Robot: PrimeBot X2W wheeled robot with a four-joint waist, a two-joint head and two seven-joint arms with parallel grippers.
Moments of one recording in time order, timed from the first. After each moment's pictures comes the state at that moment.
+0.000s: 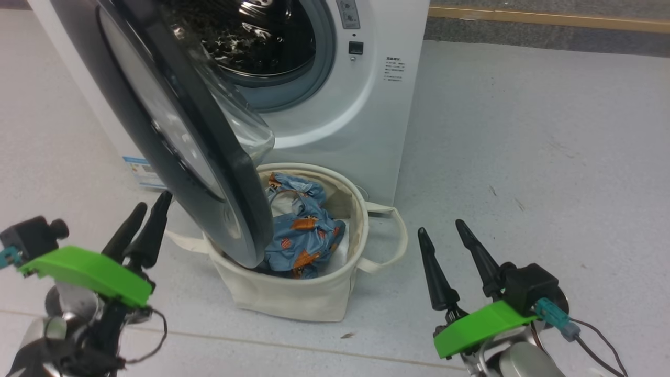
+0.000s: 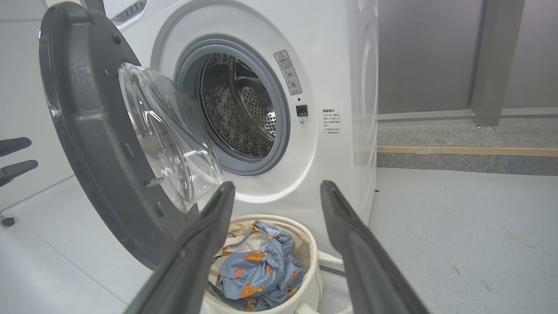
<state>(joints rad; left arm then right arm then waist) -0.32 0.26 -0.02 0.20 -0.98 -0.11 0.29 -0.18 -0.08 0.36 0.20 0.30 0.12 -0.26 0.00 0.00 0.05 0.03</state>
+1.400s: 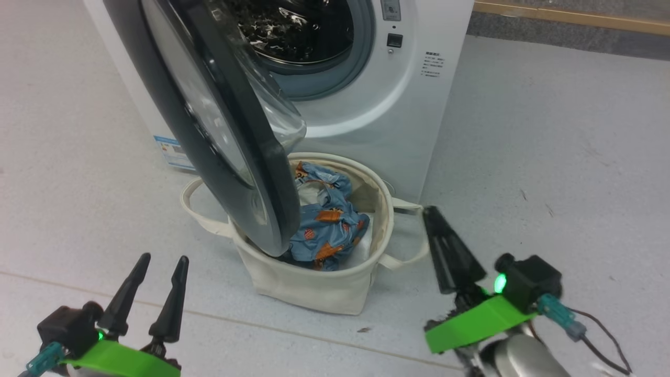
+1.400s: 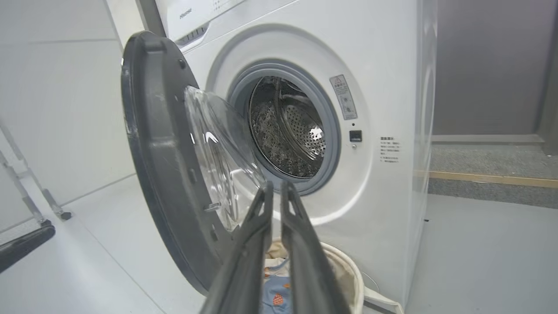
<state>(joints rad) -0.12 0.38 -0.23 0.19 -0.58 -0.13 -0.25 -0.19 -0.10 0.40 0.09 0.32 0.12 -0.26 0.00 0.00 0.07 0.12</state>
